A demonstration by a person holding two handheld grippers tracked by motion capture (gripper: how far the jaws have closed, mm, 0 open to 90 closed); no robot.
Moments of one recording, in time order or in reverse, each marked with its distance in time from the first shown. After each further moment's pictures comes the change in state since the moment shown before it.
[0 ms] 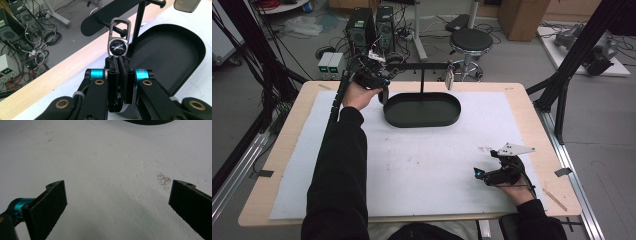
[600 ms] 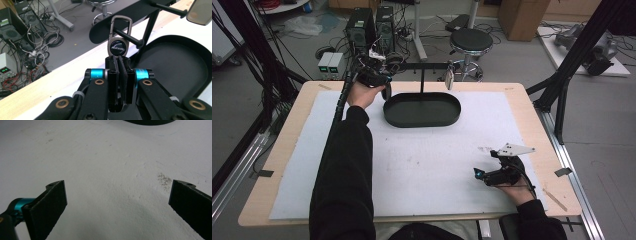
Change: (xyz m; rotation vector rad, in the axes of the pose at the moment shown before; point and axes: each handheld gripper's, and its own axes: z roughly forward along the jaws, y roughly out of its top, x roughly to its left) left arm 0.009 -0.002 0.019 -0.060 0.013 -0.082; right arm 0.001 0.000 0.000 -0.001 0.001 -0.006
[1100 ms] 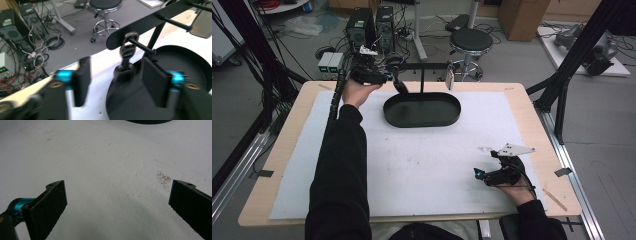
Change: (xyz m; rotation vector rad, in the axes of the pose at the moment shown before) left arm 0.013 0.002 -0.016 -0.051 0.003 -0.036; right arm 0.000 -0.001 0.000 0.004 -0.005 0.003
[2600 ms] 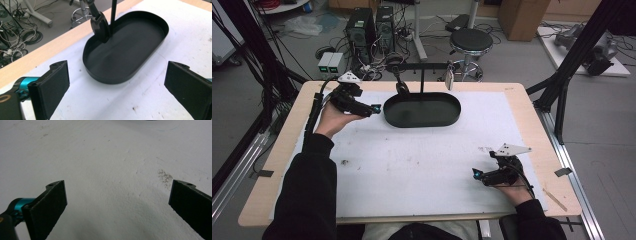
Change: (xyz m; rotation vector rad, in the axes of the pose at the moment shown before) left arm -0.013 -0.065 -0.069 0.081 -0.170 0.079; right arm 0.002 0.000 0.005 0.031 -0.015 -0.007
